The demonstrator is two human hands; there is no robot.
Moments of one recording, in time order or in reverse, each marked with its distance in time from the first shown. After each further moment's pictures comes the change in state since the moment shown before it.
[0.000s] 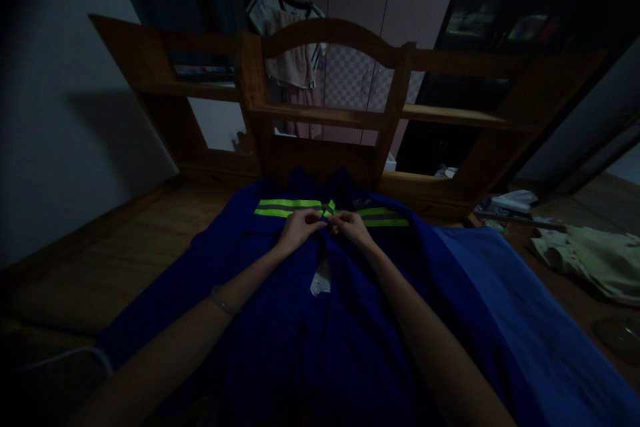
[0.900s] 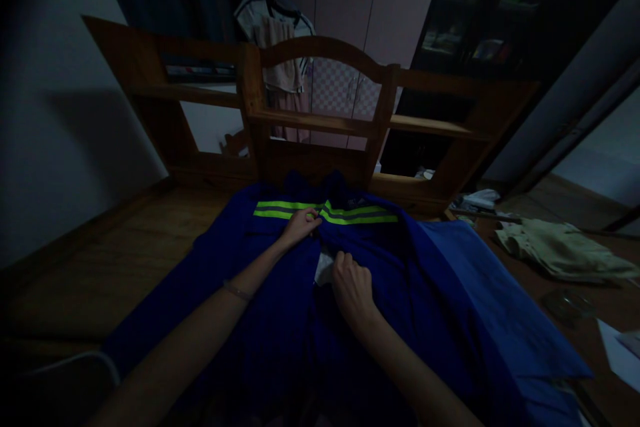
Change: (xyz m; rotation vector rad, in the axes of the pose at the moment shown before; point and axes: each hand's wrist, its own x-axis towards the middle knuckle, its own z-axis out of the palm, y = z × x) left_hand 0.005 -0.010 -0.003 -0.019 -0.182 -0.071; right_hand -0.160 -0.053 0.073 -1.556 0.233 0.071
